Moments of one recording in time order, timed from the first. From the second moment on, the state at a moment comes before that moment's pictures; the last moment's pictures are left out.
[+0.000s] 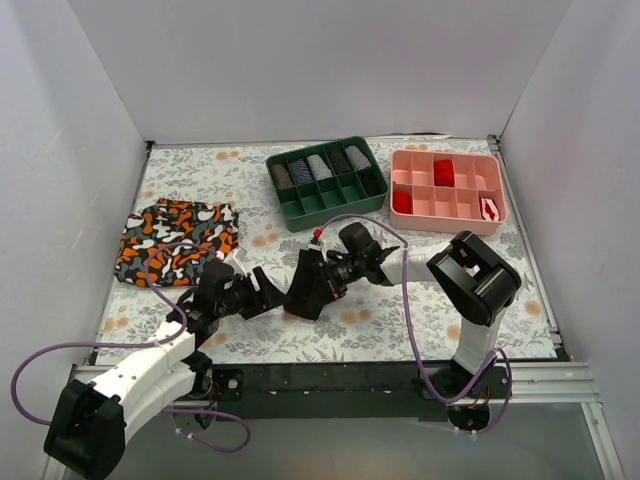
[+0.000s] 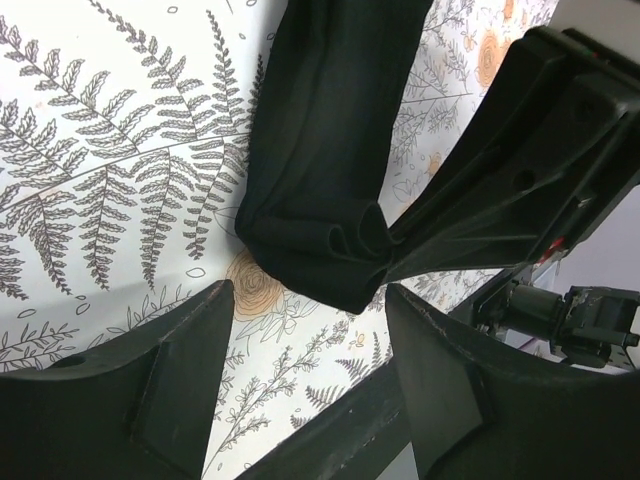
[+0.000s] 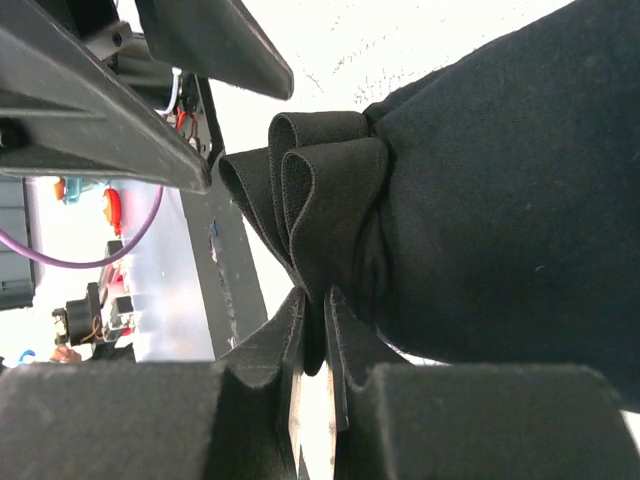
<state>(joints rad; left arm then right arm) -0.45 0.81 0.27 -0.09 0.33 -0.85 0.77 1.83 0.84 0.23 -0.92 0.45</state>
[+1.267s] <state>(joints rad) -0.47 1.15 0.29 0.17 0.31 -0.77 0.71 1.94 1.00 0.04 -0.89 0.39</state>
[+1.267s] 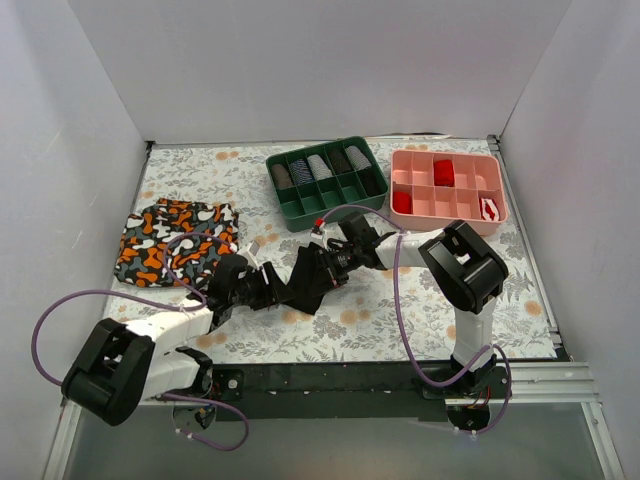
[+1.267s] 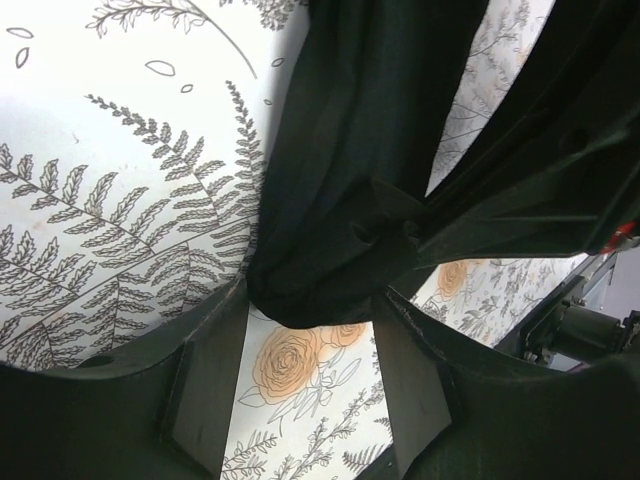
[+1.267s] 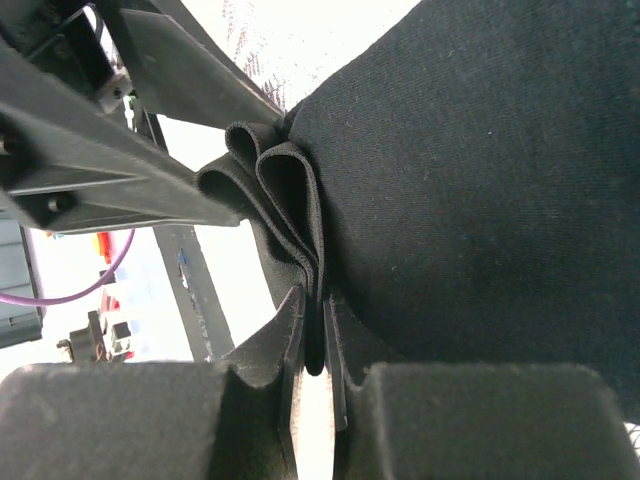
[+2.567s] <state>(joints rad) -0.47 1.40 0.49 0.09 0.36 -0.76 0.98 1.49 0.86 -0.12 0.03 0.27</state>
